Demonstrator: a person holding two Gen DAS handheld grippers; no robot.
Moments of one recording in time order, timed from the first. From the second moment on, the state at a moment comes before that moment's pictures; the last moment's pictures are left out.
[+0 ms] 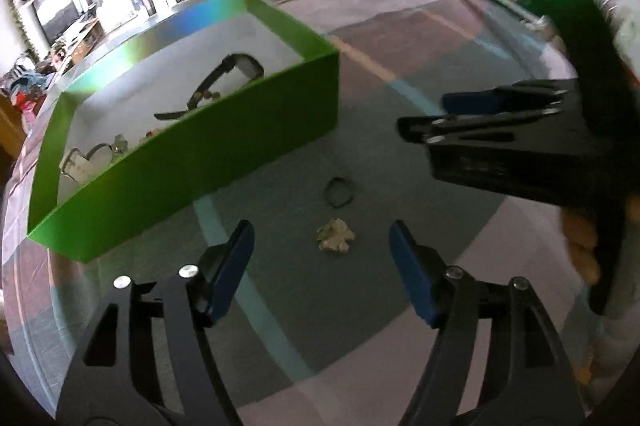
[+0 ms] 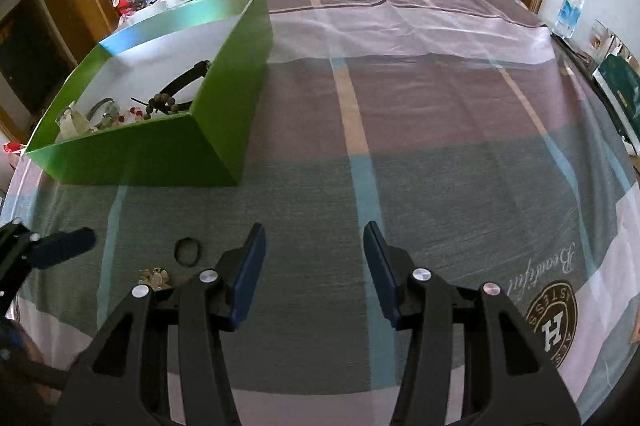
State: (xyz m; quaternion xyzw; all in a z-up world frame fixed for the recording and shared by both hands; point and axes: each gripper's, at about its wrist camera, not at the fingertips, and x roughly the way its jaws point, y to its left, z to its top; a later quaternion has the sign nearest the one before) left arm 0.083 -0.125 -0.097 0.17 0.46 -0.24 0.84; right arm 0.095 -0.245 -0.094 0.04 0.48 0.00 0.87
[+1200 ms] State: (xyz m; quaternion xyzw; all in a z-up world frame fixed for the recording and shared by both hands) left arm 0.128 -0.035 -0.117 0.05 0.49 -0.11 0.86; right arm 0.089 -0.155 -0.109 -0.05 0.49 0.10 0.86
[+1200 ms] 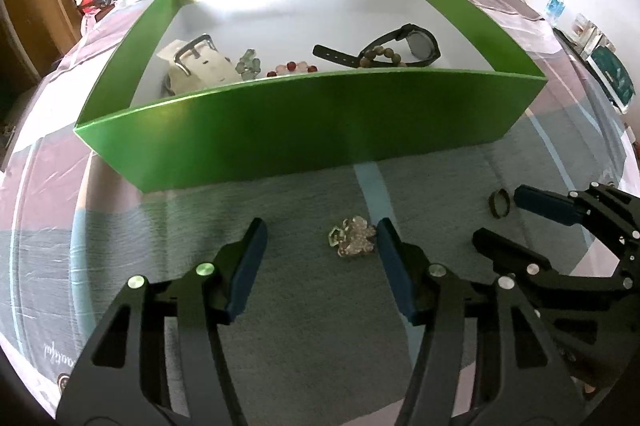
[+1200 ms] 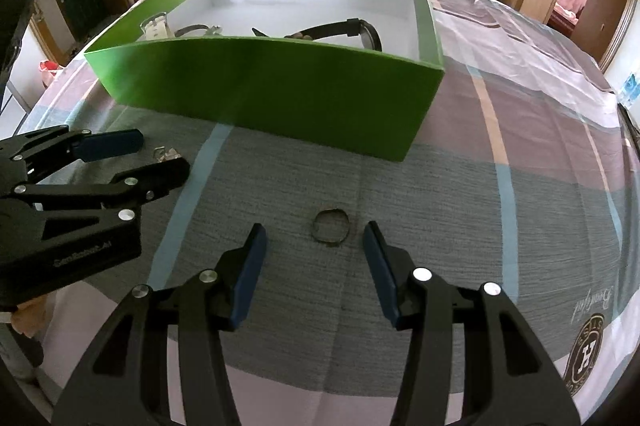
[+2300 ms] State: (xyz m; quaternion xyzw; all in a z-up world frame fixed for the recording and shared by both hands) left arm 0.114 -0.017 -0.117 0.05 0.49 -0.07 0.87; right arm 0.086 -0.153 -0.107 -0.04 0.48 0.15 0.86
